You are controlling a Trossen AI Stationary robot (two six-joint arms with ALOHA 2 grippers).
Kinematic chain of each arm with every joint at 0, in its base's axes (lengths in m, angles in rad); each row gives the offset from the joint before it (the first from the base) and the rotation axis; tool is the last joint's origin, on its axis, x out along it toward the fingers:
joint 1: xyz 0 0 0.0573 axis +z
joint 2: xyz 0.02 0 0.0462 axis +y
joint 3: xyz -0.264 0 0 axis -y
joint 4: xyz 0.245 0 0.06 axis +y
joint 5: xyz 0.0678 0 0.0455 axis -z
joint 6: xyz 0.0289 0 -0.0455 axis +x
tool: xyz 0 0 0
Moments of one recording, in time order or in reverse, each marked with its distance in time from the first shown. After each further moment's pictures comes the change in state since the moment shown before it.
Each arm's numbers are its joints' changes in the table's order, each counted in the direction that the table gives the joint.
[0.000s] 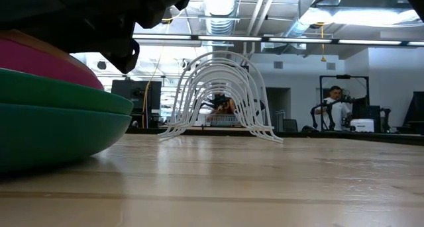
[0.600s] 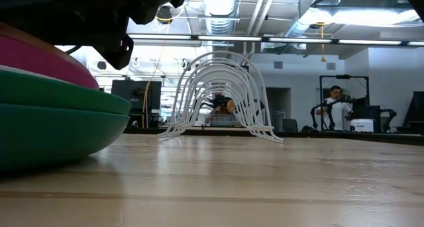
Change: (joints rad) left arm 0.000 0.000 0.000 0.025 0.001 -0.018; right arm 0.002 0.000 -0.001 -0.067 -0.004 0.002
